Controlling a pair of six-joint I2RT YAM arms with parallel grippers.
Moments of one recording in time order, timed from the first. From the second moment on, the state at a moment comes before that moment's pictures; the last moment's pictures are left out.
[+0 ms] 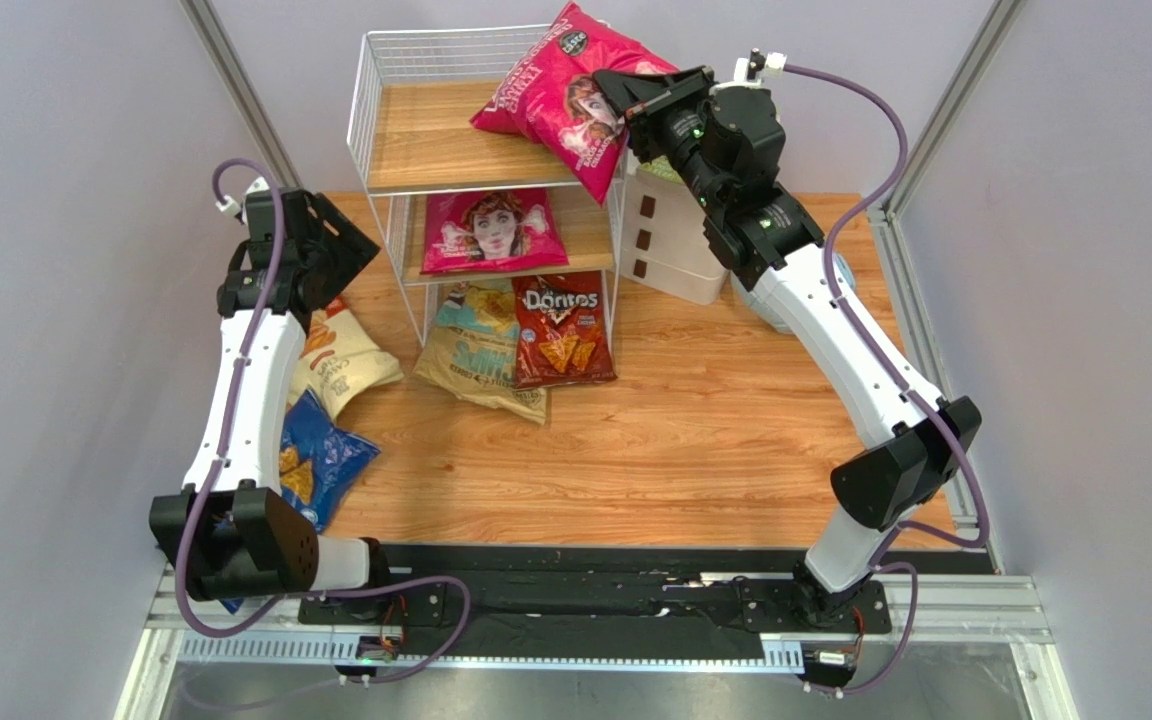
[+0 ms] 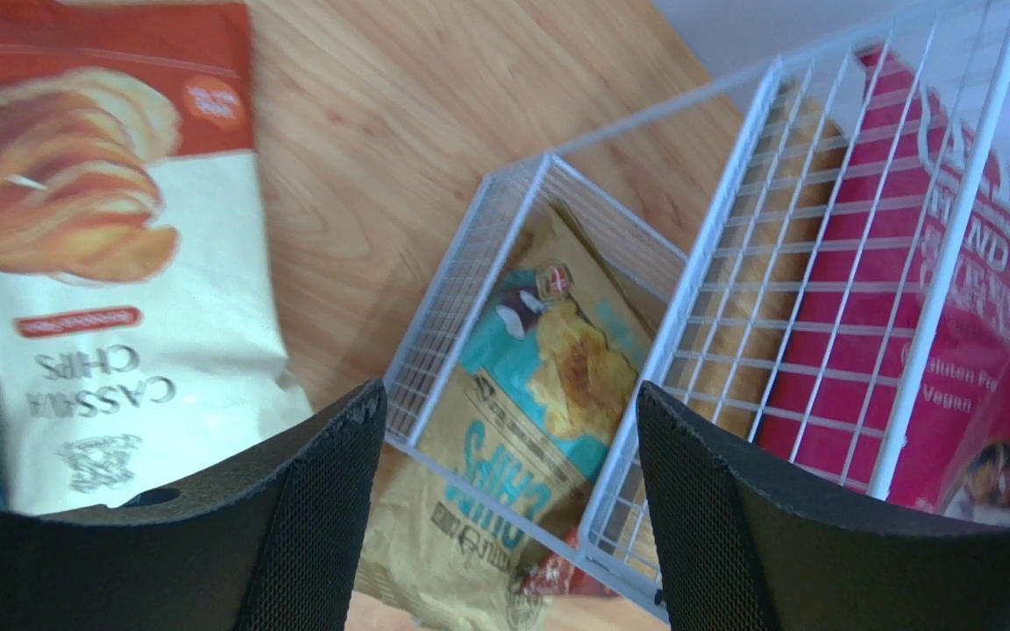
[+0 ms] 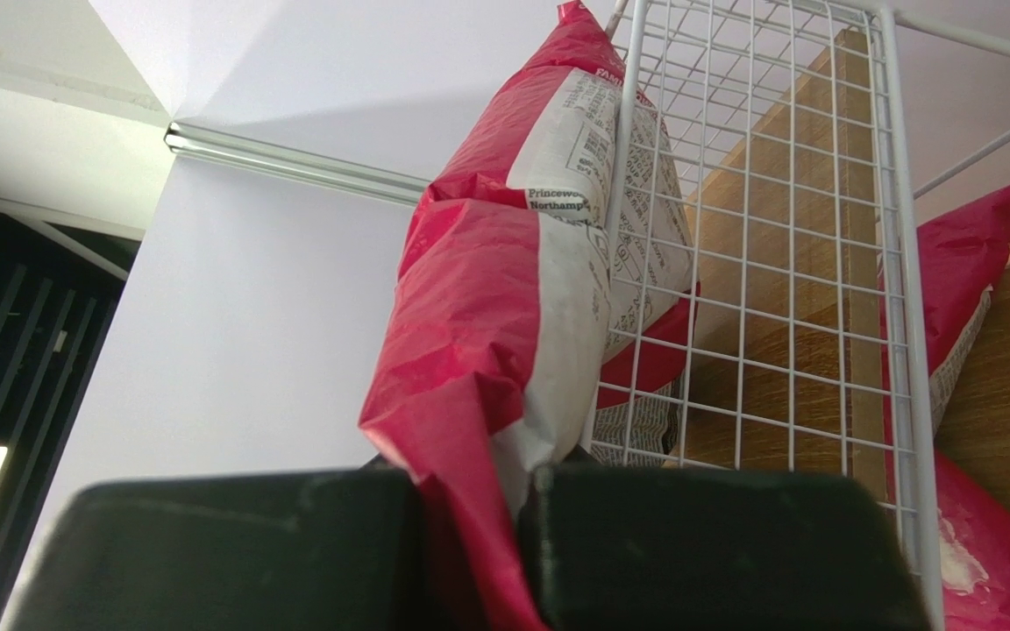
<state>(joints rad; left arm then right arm) 0.09 1.34 1.37 -0.62 -0.04 -0.70 0.53 1.70 1.92 -0.07 0.10 1.36</state>
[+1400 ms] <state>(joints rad) -0.01 1.28 1.23 -0.60 0.01 -0.71 0.81 1.69 1.88 -0.01 0.66 1.43</state>
